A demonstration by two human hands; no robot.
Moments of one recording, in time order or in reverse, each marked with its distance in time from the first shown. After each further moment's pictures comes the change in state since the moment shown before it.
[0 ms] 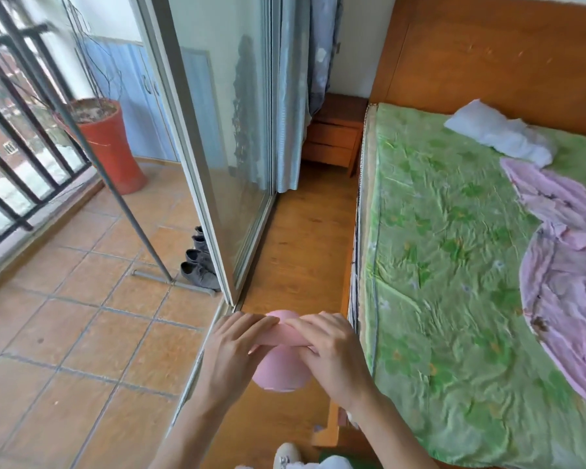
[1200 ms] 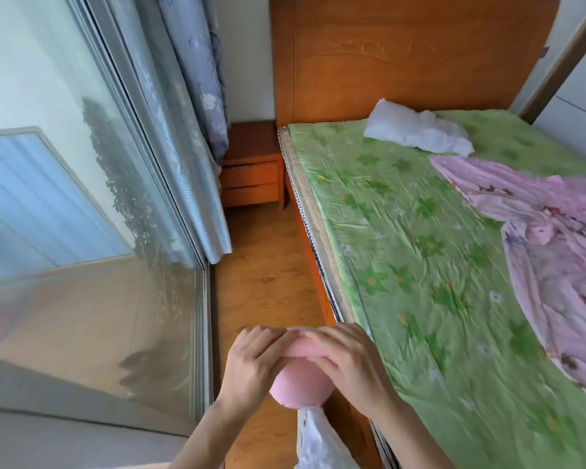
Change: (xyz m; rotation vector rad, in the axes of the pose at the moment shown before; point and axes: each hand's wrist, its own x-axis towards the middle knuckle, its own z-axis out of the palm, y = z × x) left_hand 0.403 -0.235 0.208 -0.195 -0.101 0.452; right_hand 0.337 0.266 0.052 -0.166 0.139 0.252
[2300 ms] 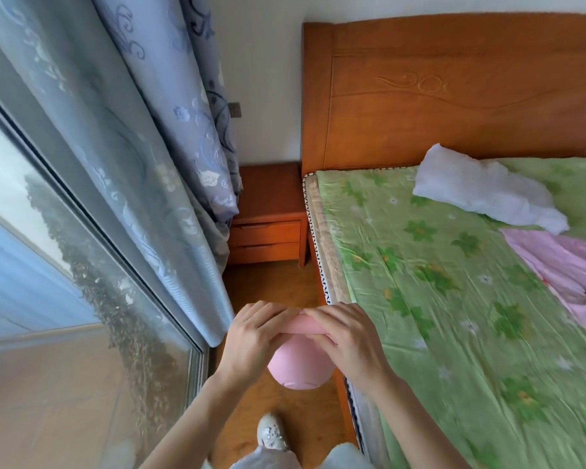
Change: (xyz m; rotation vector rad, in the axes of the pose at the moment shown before) left_hand 0.319 -0.354 0.150 0.075 -0.062 -0.076; right_hand 0.429 0.259 0.100 0.006 0.043 -0.075
